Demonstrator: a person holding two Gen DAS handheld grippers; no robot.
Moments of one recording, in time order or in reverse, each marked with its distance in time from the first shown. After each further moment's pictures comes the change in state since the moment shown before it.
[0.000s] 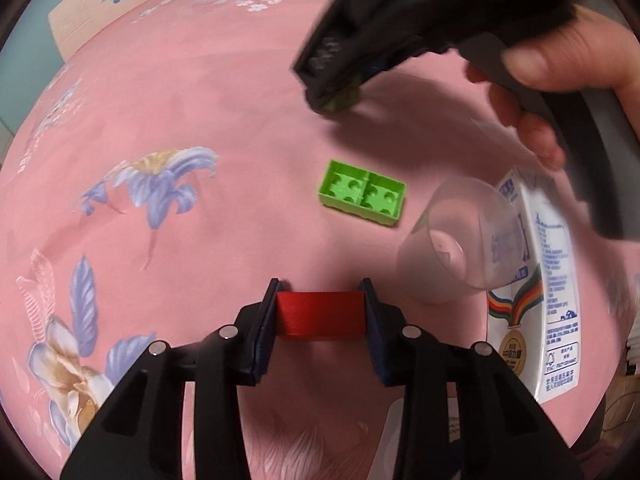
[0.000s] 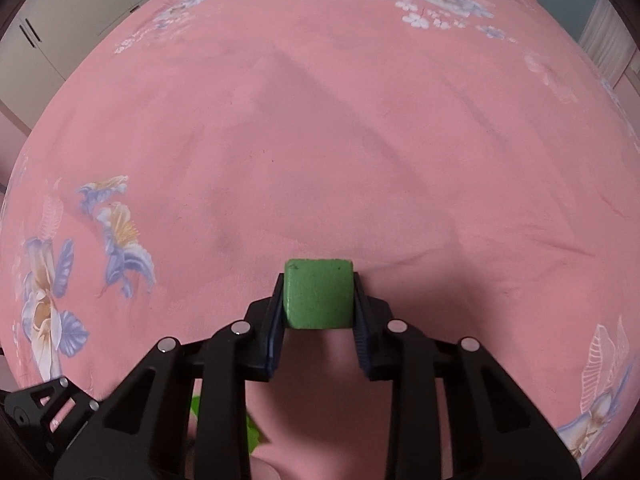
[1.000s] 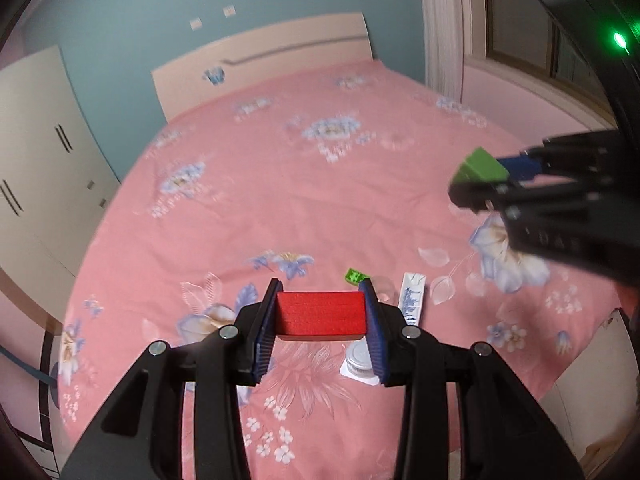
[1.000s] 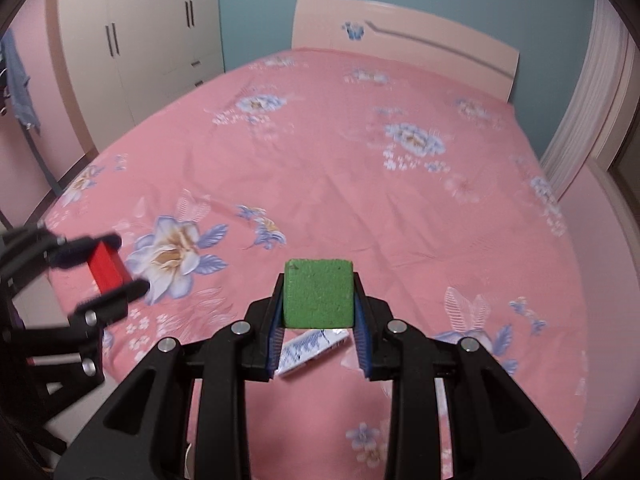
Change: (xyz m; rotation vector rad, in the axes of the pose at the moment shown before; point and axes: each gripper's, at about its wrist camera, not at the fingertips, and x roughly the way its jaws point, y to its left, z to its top) left arm -0.308 -0.065 -0.041 -0.117 -0.352 0.265; right arm -0.352 0.060 -0.154 -0.185 -0.358 -0.049
